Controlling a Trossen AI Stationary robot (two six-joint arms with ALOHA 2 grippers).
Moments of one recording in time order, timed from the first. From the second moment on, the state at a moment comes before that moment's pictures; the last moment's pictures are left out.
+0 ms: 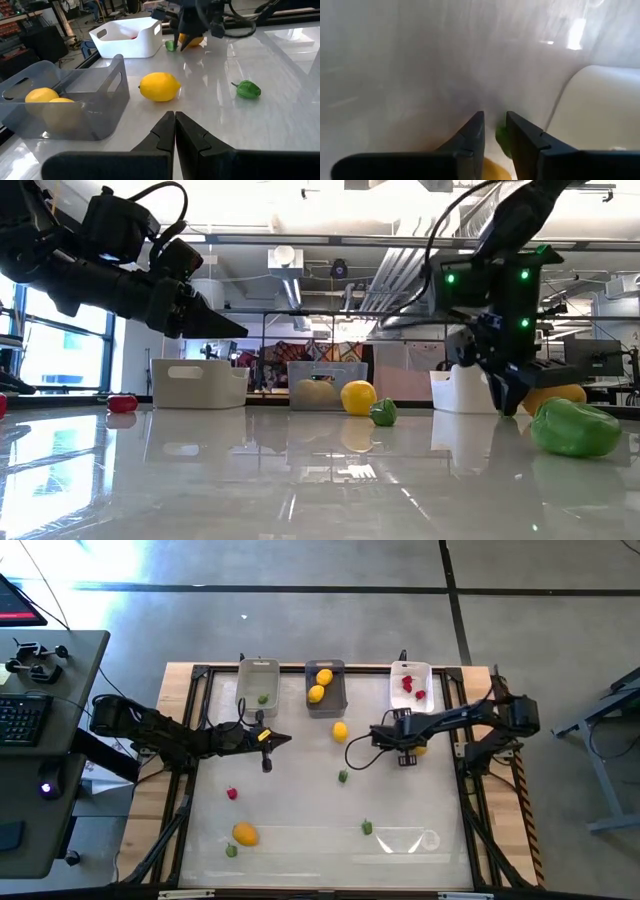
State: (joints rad) left arm 0.08 1.38 0.18 0.95 -0.16 0.12; right arm -0.15 1.59 0.76 -0.78 0.43 -0.24
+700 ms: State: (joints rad) left arm 0.08 1.38 0.18 0.95 -0.16 0.12; right arm -0.03 1.55 0.97 -0.84 0.46 -0.15
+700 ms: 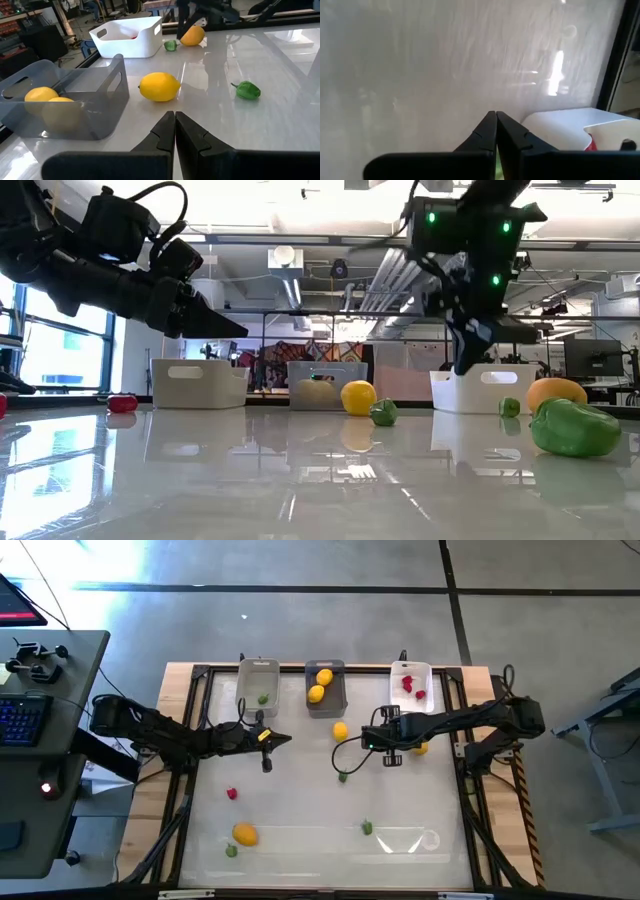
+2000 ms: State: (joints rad) left arm 0.08 1.38 0.18 0.95 -0.16 0.11; right arm -0.26 1.46 0.66 -0.71 0.45 0.98
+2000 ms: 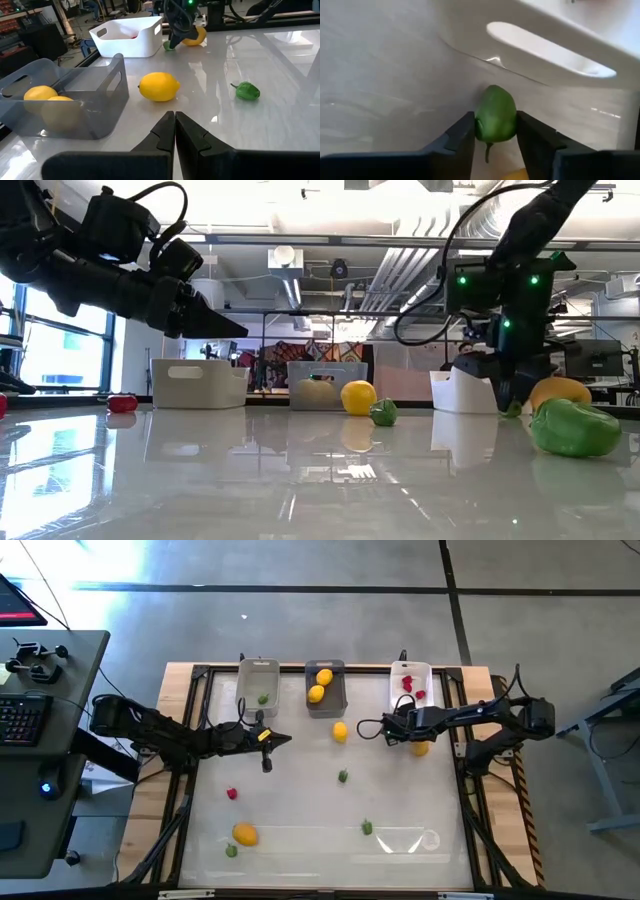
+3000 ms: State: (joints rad) left arm -0.09 1.38 0.45 0.70 -0.14 0.41; right arm 0.04 1.45 0.82 -0.04 0.23 0.39
